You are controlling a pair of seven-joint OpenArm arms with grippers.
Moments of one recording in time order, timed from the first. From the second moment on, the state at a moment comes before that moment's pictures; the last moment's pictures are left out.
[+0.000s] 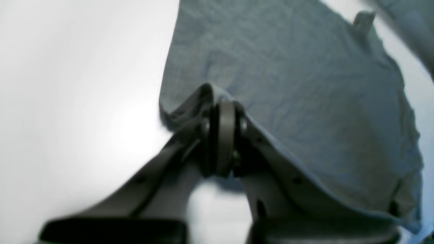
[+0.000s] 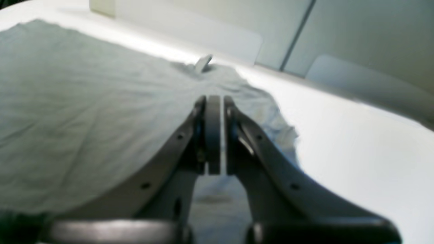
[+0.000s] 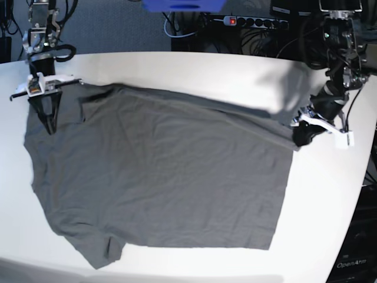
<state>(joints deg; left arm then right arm) 15.1 -19.5 -16.6 94.6 -51.5 -12.8 34.6 -23.2 16.4 19.0 73.0 -5.7 15.2 48.4</state>
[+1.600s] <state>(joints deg) 17.6 -18.5 -17.8 94.6 -51.0 -12.8 36.7 -33.4 17.2 13.1 85.6 -10.4 32.5 24.4</state>
